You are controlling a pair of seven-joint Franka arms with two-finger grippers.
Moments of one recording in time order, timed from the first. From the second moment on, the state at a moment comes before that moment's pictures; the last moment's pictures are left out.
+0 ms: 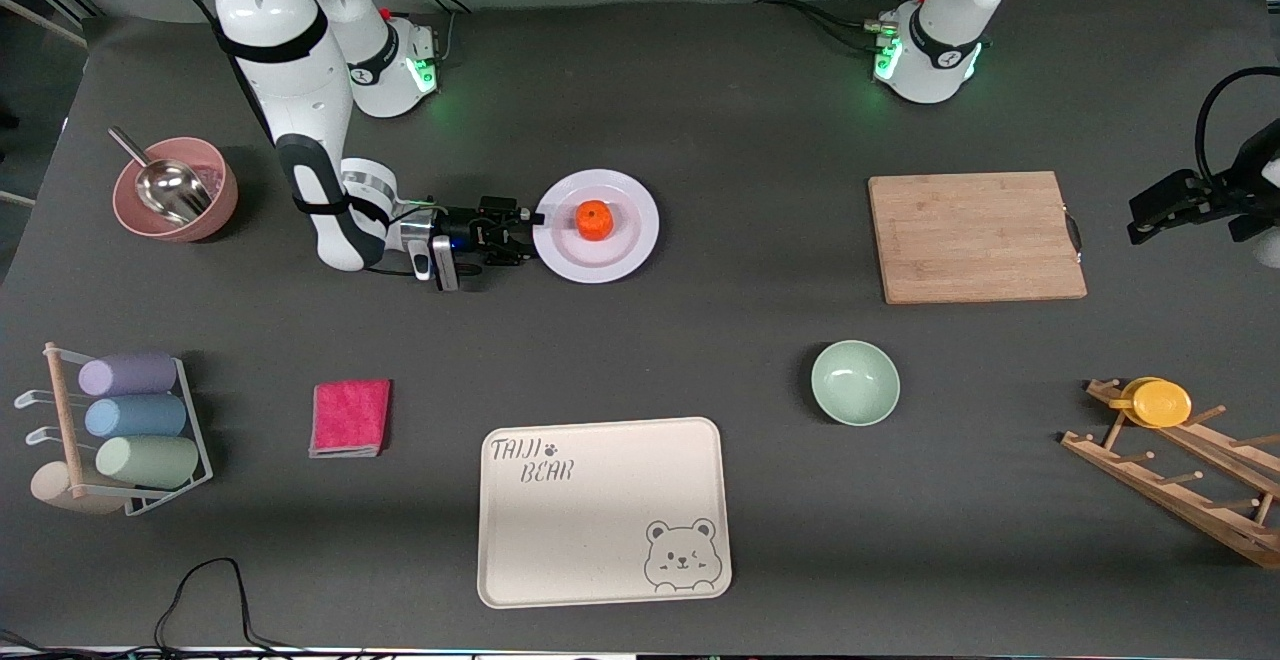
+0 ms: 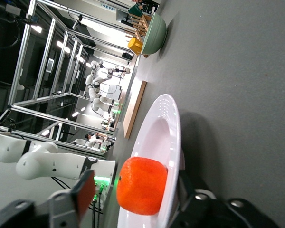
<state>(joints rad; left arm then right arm) 0.01 0.03 -0.03 -1.52 0.04 1.55 0.01 0.55 0.60 -0.30 -2.50 1.91 1.60 -1.78</state>
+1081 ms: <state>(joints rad) 0.00 0.02 -0.02 -1.52 0.03 1.51 0.05 0.56 0.61 -0.31 -2.50 1.94 1.61 -1.75</state>
